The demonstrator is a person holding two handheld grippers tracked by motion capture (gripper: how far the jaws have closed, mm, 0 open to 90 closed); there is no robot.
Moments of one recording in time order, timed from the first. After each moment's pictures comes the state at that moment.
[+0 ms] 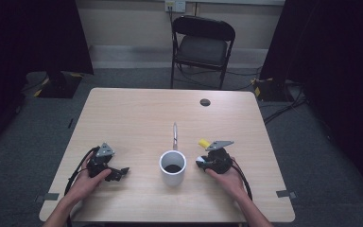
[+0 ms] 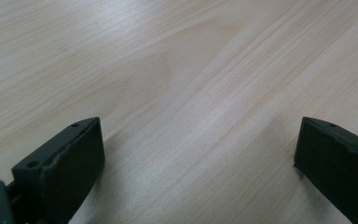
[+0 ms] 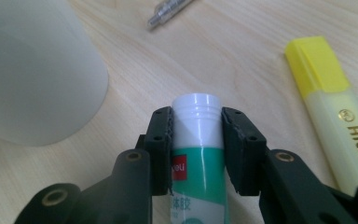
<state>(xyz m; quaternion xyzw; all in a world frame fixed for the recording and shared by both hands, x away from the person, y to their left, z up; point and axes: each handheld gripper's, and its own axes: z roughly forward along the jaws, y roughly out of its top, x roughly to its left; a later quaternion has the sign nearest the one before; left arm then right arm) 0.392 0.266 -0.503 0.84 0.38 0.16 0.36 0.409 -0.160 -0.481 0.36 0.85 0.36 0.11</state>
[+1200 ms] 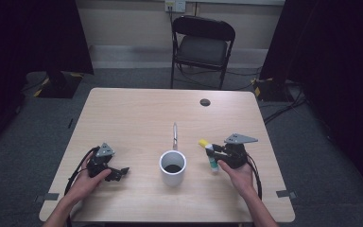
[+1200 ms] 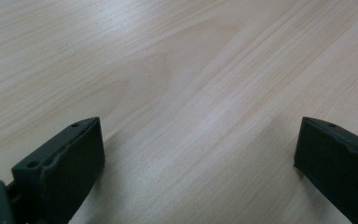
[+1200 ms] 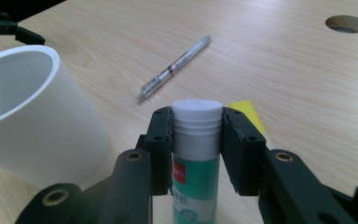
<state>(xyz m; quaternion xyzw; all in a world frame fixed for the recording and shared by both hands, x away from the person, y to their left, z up) 0.392 0.266 -0.503 0.84 0.38 0.16 0.36 0.401 -0.195 -0.442 0.38 0.78 0.46 0.15</state>
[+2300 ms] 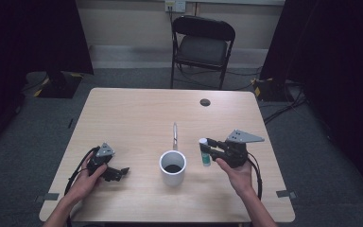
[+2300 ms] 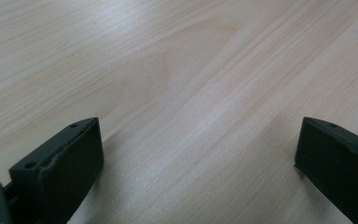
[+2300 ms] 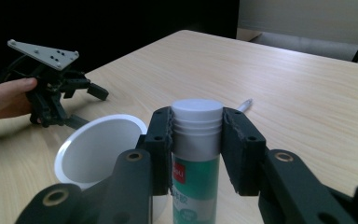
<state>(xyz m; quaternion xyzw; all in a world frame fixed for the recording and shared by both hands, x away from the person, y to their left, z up) 0.392 0.265 -0.504 0.84 0.38 0.16 0.36 0.382 -0.182 -0.400 0.33 0.75 0.55 0.14</state>
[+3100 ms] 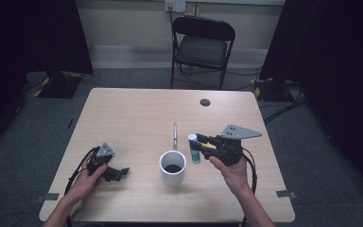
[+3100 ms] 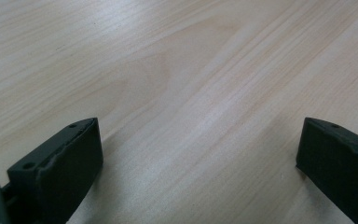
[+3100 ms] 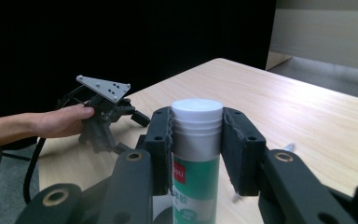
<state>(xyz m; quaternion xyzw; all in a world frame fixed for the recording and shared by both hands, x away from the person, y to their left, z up) 0.392 0.265 -0.503 0.84 0.38 0.16 0.35 0.369 -0.152 -0.358 0.27 0.75 0.59 0.12</state>
